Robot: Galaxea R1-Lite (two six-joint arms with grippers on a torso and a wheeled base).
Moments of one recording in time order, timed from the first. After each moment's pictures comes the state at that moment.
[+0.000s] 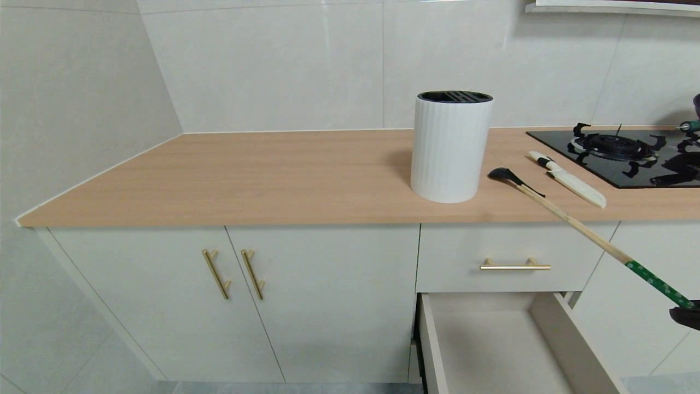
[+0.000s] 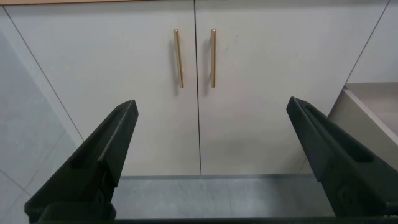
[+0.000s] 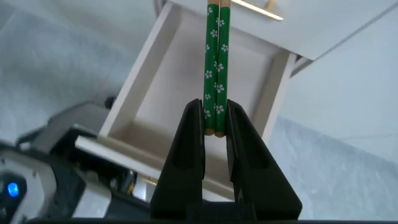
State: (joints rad) left arm 0.00 0.00 0.00 0.00 -0.02 0.01; right arm 0.29 0.98 -0.86 0.51 0.00 -0.14
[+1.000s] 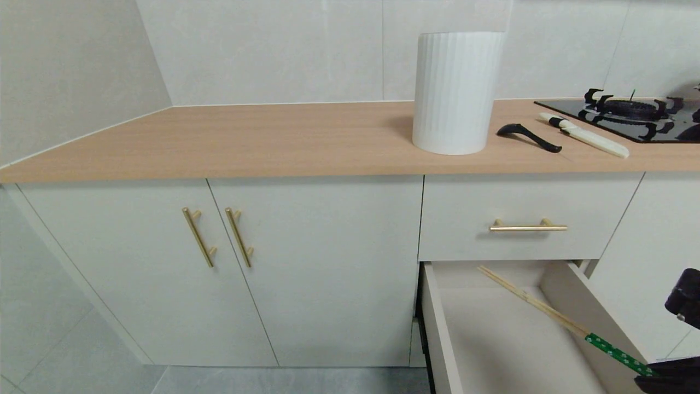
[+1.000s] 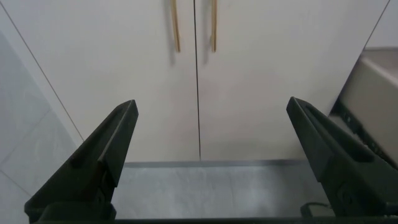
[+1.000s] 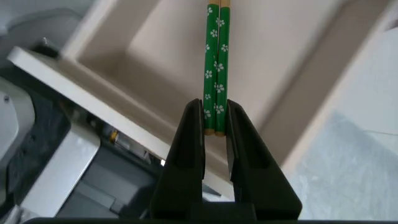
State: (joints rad) left arm 0.00 0.00 0.00 0.00 -0.02 0.01; right arm 0.38 1.08 -0.69 0.50 0.01 -0.25
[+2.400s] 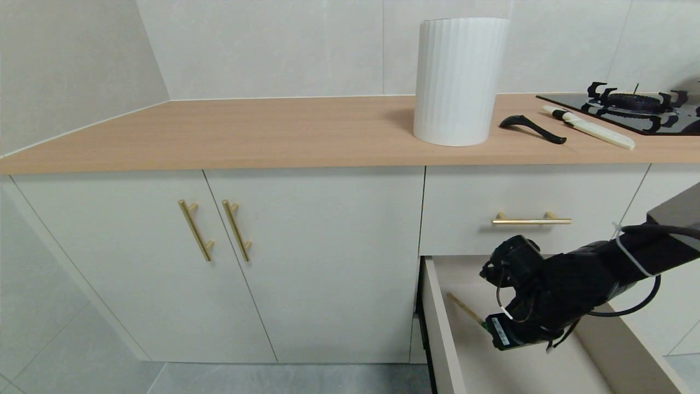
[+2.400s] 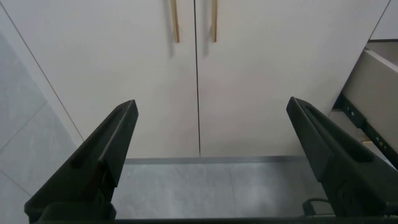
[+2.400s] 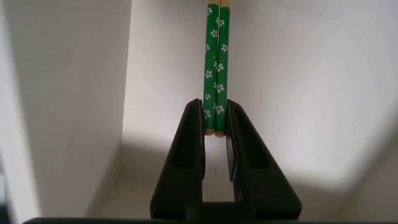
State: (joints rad) left arm 0.00 0.00 0.00 0.00 -0.02 0.01; right arm 0.40 2.06 -0.99 0.18 -0.01 0.20
